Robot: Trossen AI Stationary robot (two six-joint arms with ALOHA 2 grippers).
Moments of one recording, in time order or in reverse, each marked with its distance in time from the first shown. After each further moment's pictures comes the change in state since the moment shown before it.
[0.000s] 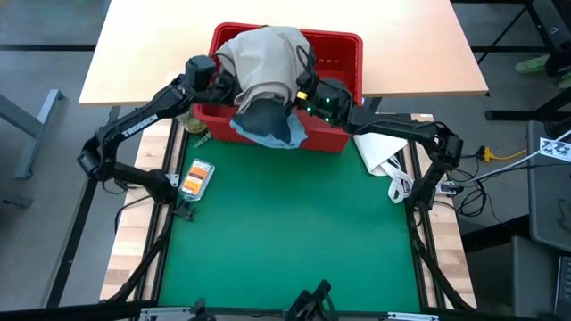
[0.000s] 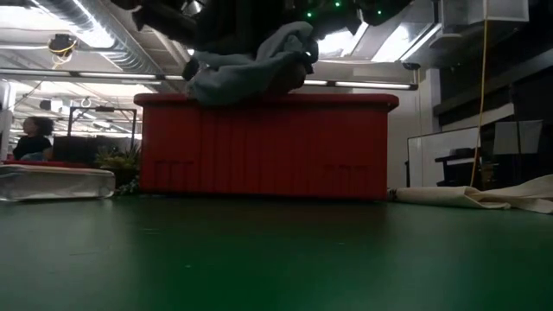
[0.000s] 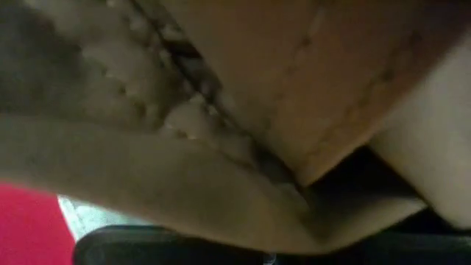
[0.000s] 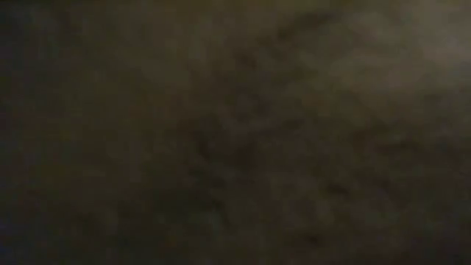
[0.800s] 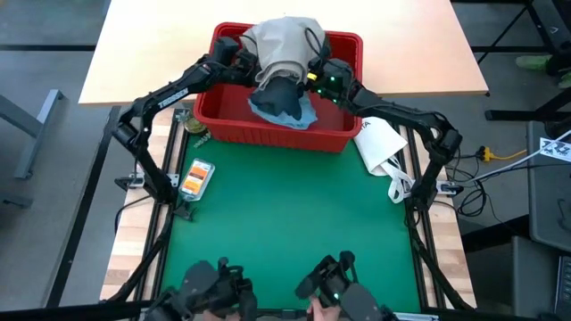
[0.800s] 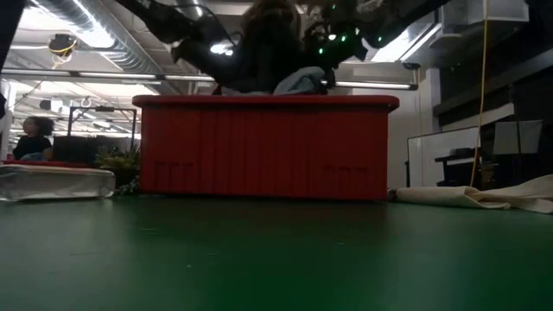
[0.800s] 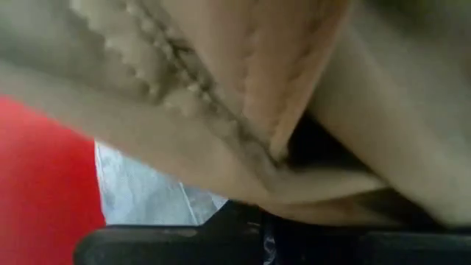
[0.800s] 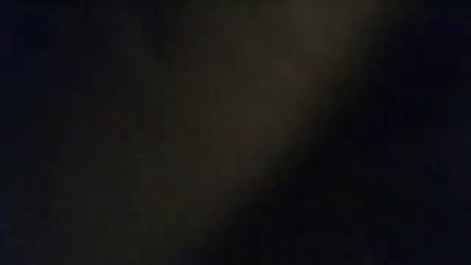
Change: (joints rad) left arm 0.105 0.393 0.289 0.007 0.053 0.106; right arm -0.205 0.032 -0.004 -0.086 -0.050 -0.024
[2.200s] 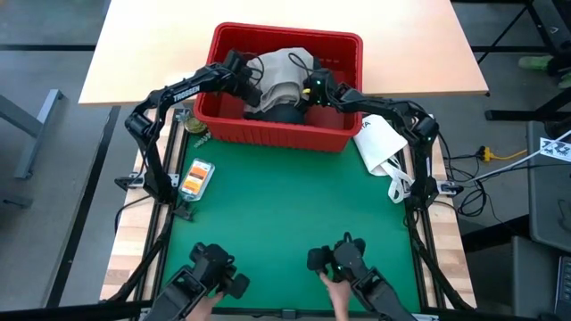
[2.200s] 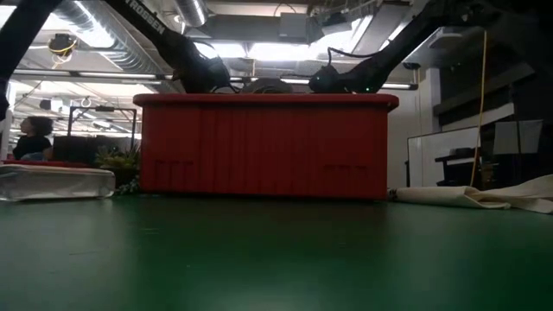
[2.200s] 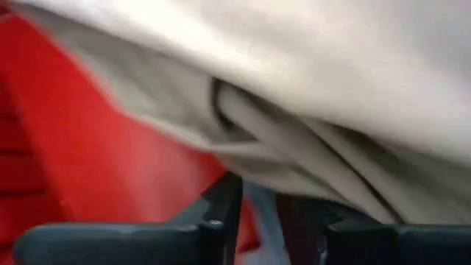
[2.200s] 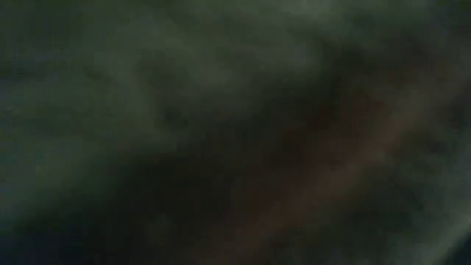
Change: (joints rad) left arm 0.058 0.162 0.003 -0.302 -0.478 0.505; right arm -0.153 0.251 0.002 -0.187 -0.032 -0.188
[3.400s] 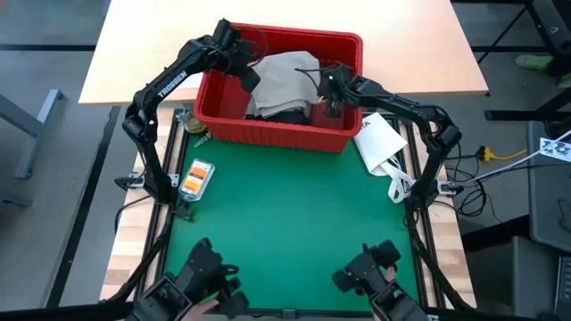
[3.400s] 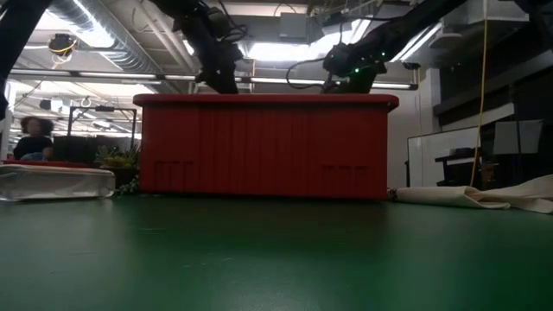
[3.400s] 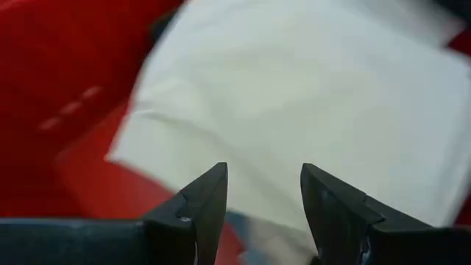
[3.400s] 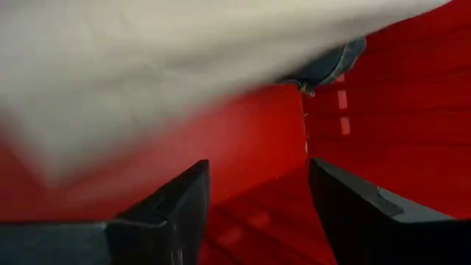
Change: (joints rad) left arm -0.030 -0.035 0.431 -0.373 0.091 0.247; right arm -0.008 -0.215 0.001 -0.469 0.281 -0.672
